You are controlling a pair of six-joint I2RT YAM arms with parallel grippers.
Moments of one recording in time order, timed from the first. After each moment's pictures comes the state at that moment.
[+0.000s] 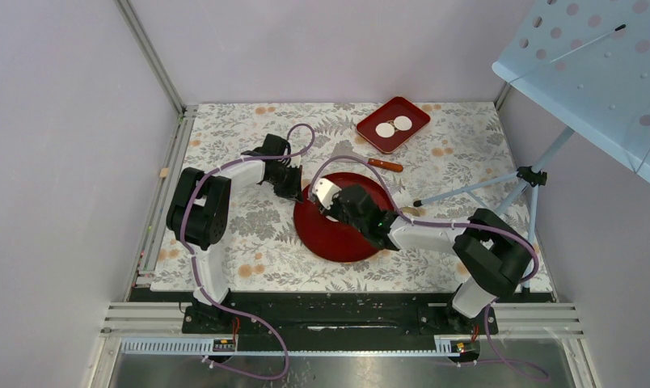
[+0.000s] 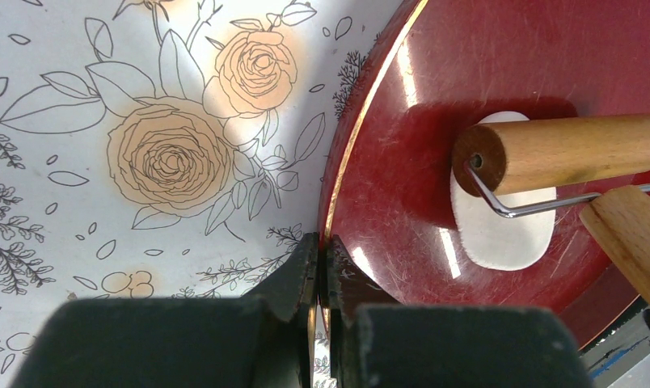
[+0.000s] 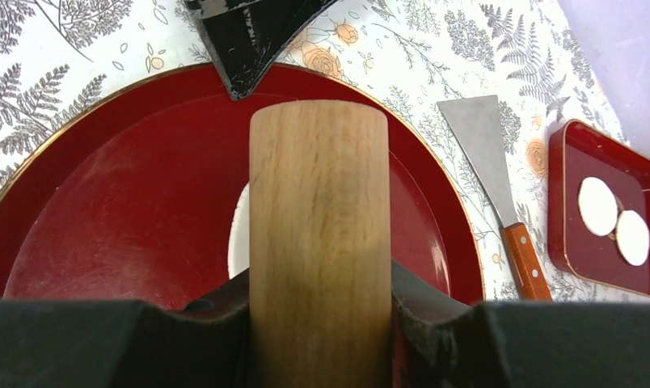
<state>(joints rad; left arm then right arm) -0.32 1.94 1.25 -0.45 0.41 -0.11 0.90 1.62 0.83 0.31 0.17 -0.39</state>
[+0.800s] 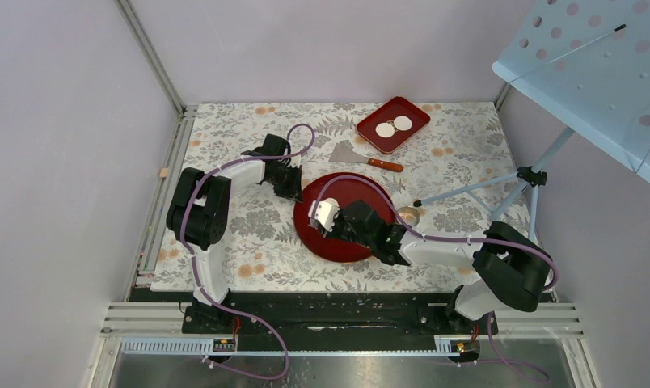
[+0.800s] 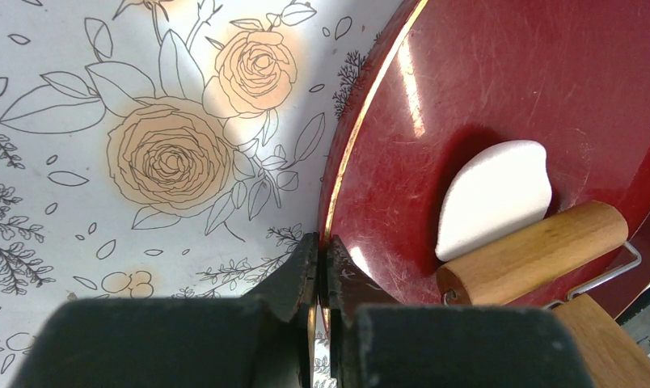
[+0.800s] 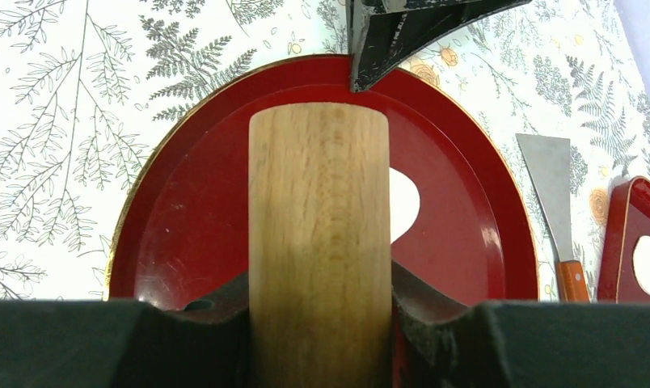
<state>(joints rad) -0.32 1.94 1.25 -0.45 0.41 -0.11 1.00 1.50 0.69 0.29 0.07 -0.44</state>
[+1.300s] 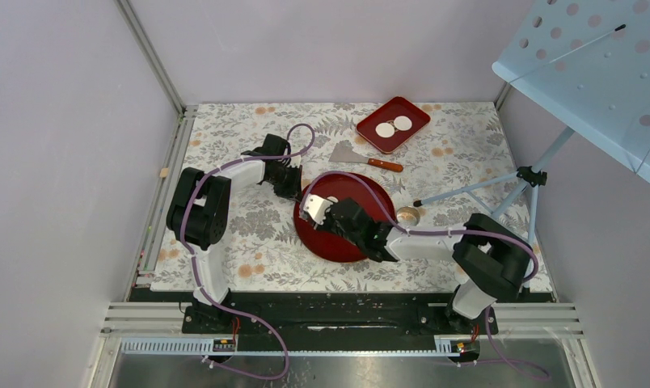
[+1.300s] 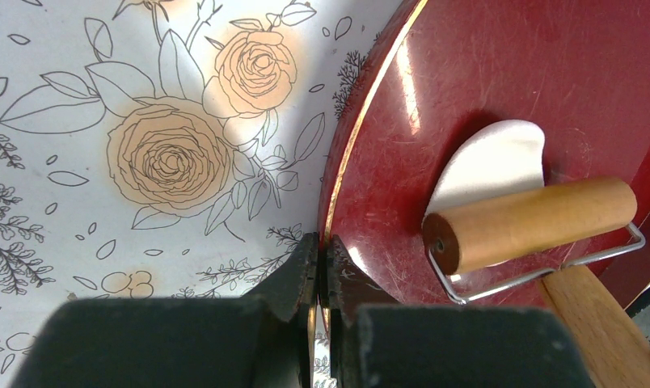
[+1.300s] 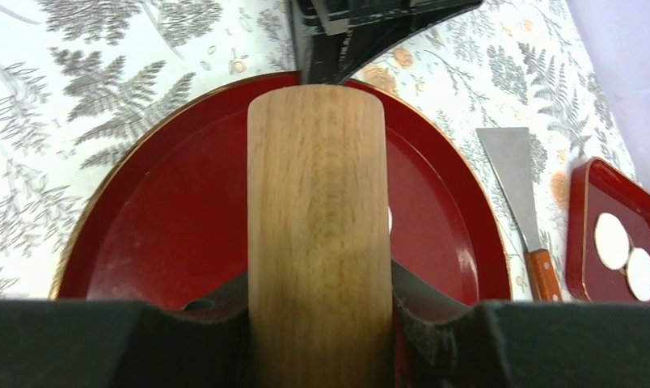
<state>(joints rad) -0.32 1.94 1.25 -0.45 0.41 -0.11 1.01 1.60 0.75 0.35 0.20 -0.43</state>
